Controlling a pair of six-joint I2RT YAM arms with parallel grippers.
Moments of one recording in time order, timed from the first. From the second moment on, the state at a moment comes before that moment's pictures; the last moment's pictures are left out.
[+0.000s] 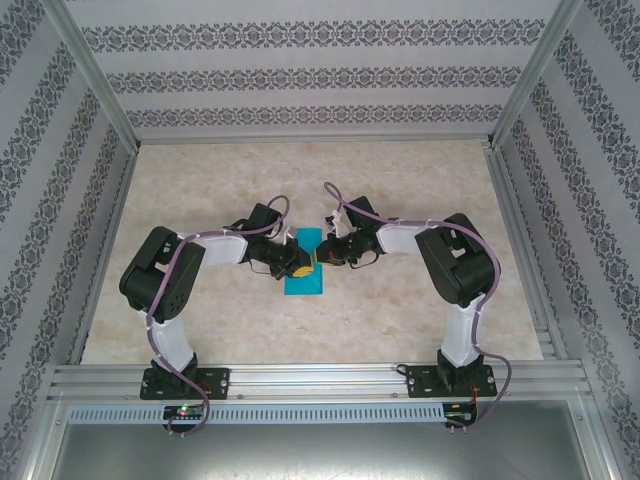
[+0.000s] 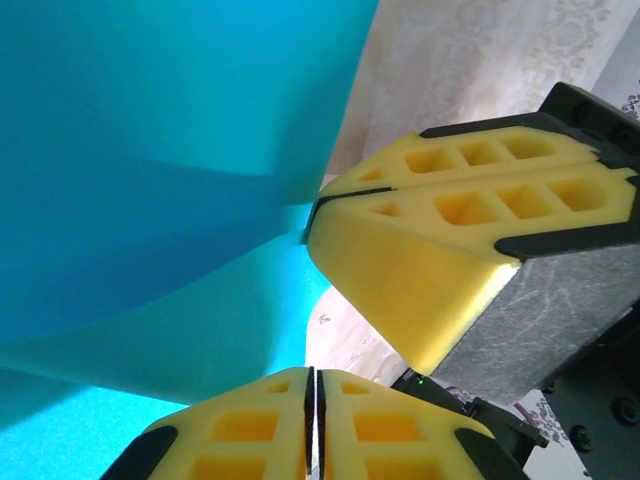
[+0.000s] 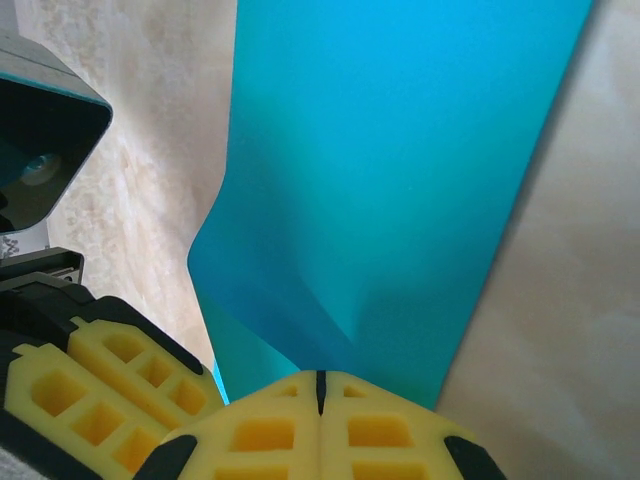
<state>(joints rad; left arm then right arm) -0.43 1.83 0.94 -0.16 0.80 -0.93 0.49 1.96 1.05 -0.12 -0.74 0.55</state>
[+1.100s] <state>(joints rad) -0.45 1.87 0.96 -0.16 0.79 -0.93 0.49 1.98 1.08 -0.17 -0.73 0.52</state>
